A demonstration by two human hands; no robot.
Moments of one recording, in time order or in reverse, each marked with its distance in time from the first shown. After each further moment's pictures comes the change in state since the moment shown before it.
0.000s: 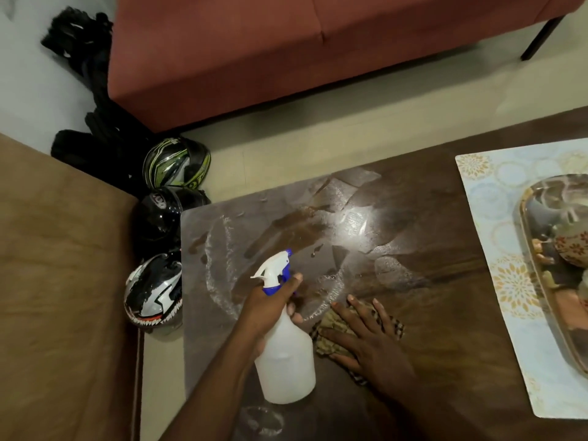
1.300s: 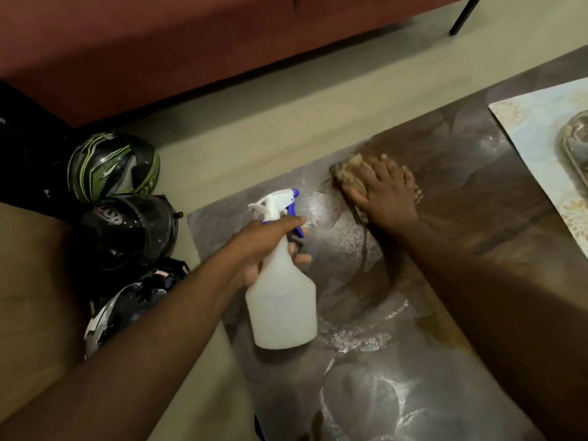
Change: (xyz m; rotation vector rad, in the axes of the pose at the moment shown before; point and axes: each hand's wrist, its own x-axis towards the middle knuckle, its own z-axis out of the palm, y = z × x) left_hand 0.147 0.082 -0.127 0.215 -0.502 -0.109; right_hand 0.246 0.011 -0.009 -0.151 0.327 0.648
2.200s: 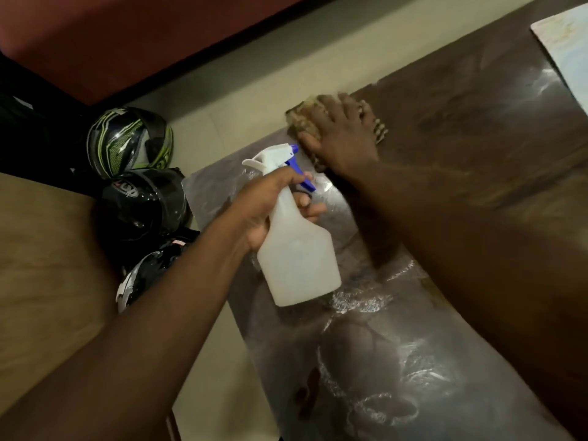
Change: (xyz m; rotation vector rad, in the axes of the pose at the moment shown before) left_hand 0.000 -0.008 0.027 -0.191 -0.026 0.090; right_hand 0.025 -0.063 0.017 0.109 -0.047 -0.129
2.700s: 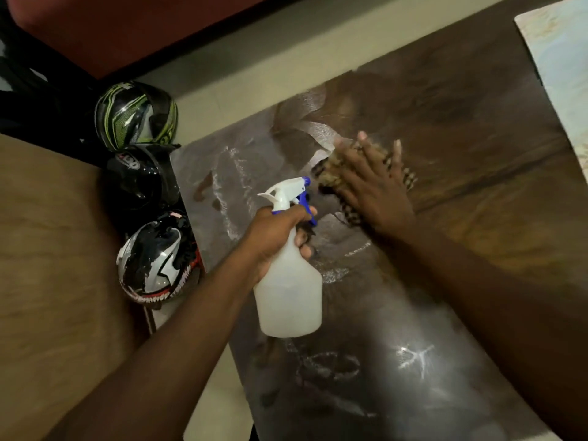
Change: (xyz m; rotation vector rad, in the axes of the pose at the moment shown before) left_hand -0.032 -0.077 0.049 0.169 0.202 0.050; right_hand -0.132 0.077 -0.026 -0.125 0.020 -0.380
